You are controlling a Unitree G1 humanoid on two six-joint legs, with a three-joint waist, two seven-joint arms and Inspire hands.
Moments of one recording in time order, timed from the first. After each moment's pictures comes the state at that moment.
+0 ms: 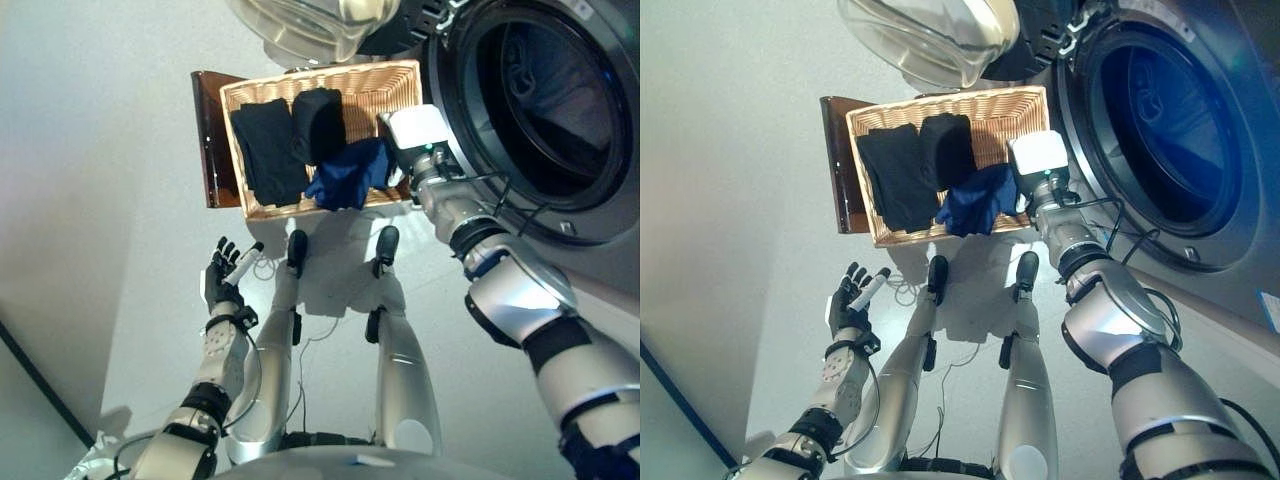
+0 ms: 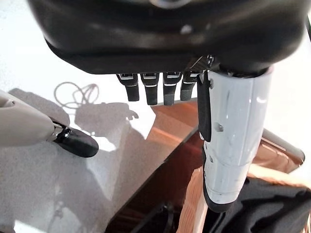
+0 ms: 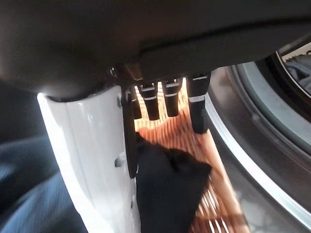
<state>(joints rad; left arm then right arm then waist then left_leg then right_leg) -0.24 0.11 -0.17 0.78 -0.64 -0.40 0.28 -1.19 -0.39 0.77 1.31 -0.69 0.03 -0.39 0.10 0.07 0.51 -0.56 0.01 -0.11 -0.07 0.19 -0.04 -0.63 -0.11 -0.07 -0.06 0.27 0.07</state>
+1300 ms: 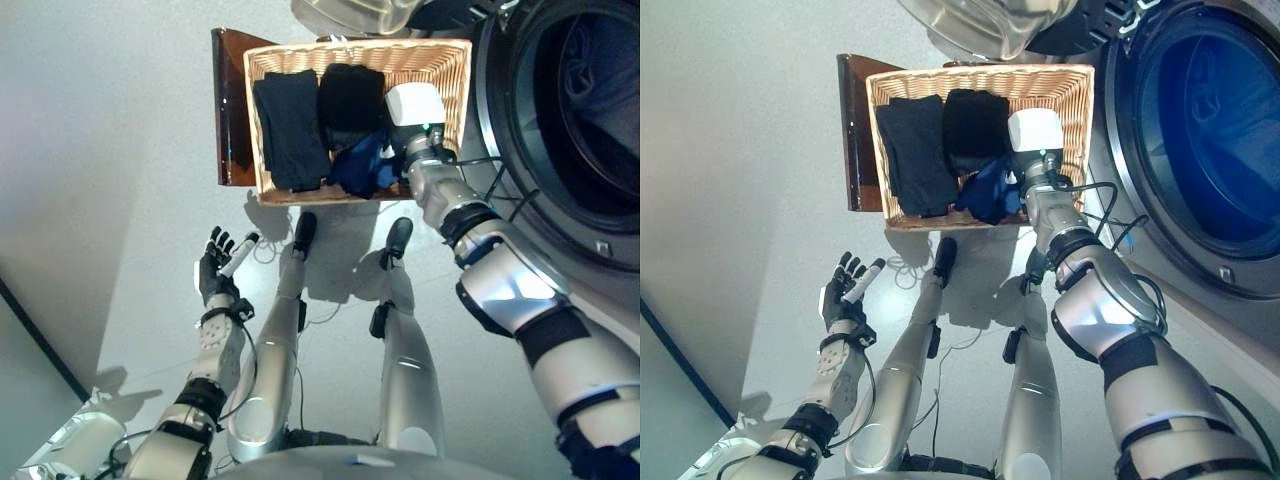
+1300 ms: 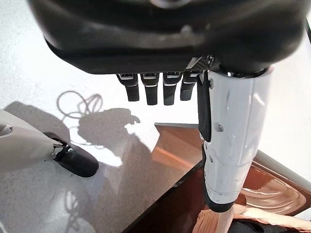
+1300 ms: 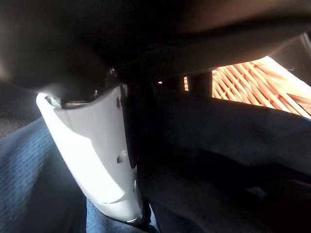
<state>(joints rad) -0.24 0.13 -0.18 0.72 -0.64 -0.40 0.31 -1.26 -0.35 0.74 1.32 -0.62 0.04 -0.39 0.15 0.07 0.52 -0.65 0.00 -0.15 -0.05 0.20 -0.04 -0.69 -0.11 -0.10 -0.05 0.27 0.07</state>
